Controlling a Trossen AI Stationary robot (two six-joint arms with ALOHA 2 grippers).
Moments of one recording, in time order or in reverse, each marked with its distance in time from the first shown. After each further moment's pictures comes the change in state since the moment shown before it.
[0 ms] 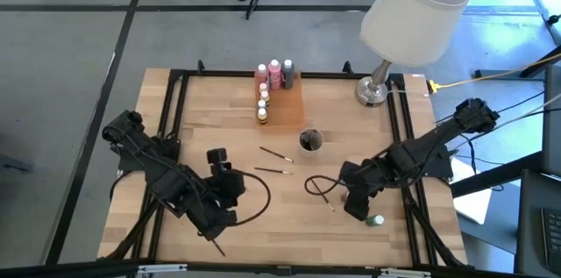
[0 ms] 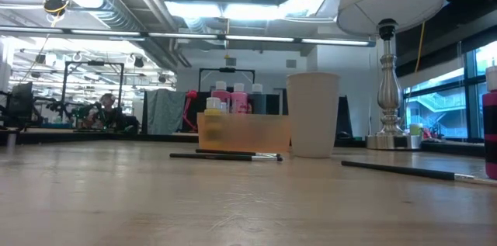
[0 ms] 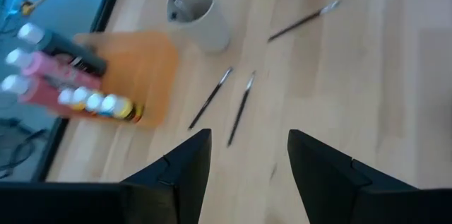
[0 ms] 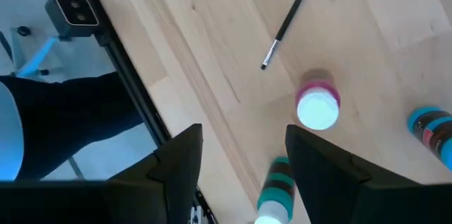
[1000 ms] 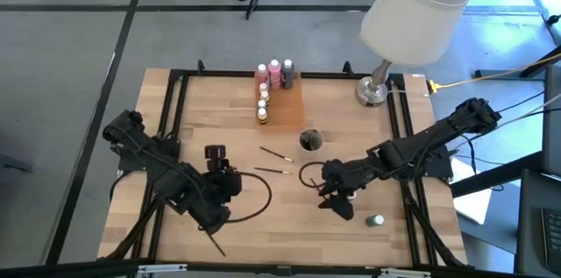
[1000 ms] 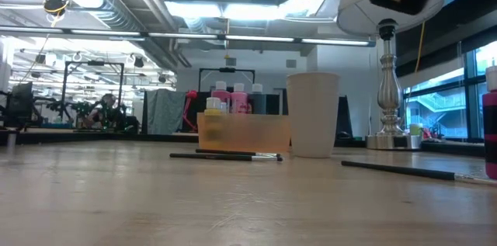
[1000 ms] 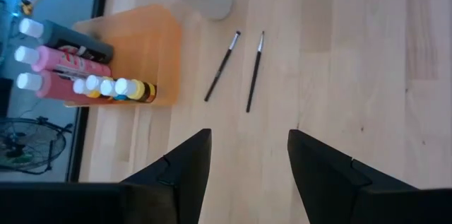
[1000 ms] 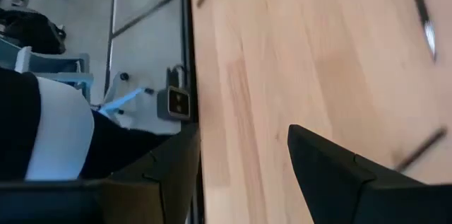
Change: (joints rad) left arm 0.017 0.000 0.000 -0.124 0.074 0.094; right arm -0.087 -0.023 -0.184 0.637 0.036 -0.295
